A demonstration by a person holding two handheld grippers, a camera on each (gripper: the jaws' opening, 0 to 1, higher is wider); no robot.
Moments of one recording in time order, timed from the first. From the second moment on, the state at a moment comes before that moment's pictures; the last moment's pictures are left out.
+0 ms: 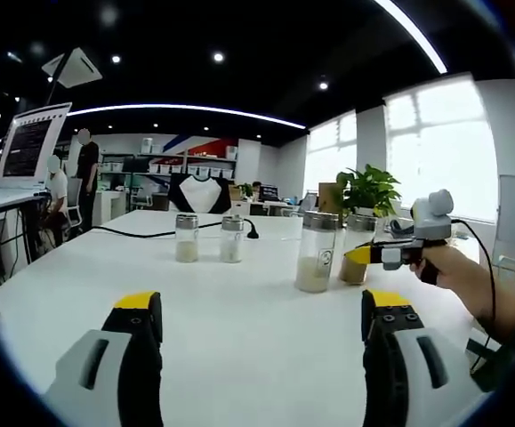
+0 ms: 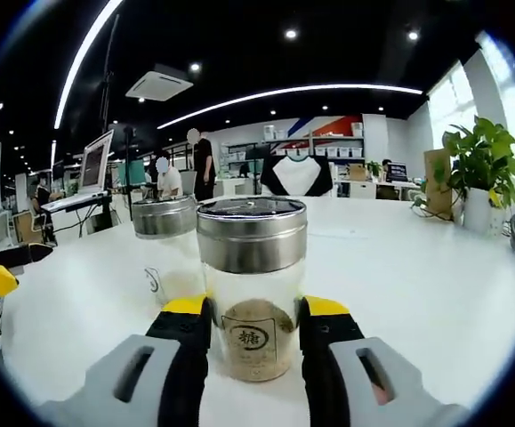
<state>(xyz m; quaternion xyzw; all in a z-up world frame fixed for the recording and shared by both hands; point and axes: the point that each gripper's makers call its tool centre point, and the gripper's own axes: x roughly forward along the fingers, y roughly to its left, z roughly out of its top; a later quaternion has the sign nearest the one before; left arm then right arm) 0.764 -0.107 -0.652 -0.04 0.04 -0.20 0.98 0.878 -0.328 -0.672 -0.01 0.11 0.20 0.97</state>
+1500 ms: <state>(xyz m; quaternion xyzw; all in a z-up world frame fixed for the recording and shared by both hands) 0.762 -0.105 -0.656 -0.05 0.05 -0.20 0.98 0.880 -0.332 -0.672 0.00 0.11 0.10 0.99</state>
